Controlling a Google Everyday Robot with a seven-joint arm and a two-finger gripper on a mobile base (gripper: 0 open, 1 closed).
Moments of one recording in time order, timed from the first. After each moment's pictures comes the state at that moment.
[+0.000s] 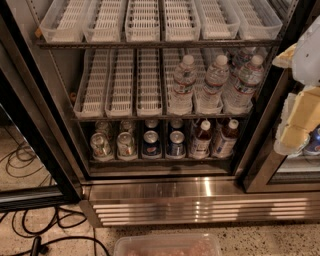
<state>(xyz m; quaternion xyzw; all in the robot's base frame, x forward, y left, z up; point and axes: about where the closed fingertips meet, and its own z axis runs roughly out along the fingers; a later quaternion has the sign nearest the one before) 0.438 -0.217 0.976 -0.60 0.78 -0.03 0.16</state>
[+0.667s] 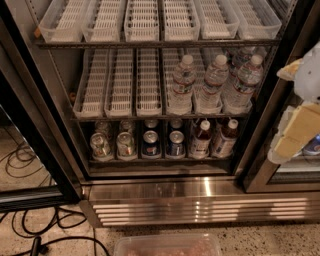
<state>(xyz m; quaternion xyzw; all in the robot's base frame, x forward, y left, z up) 0.438 -0.223 0.953 -0.57 0.80 -0.01 0.19</state>
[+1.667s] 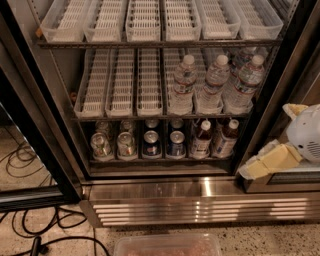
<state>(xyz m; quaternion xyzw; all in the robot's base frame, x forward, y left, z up) 0.444 -0.228 0.881 -0.42 0.84 0.04 0.35</state>
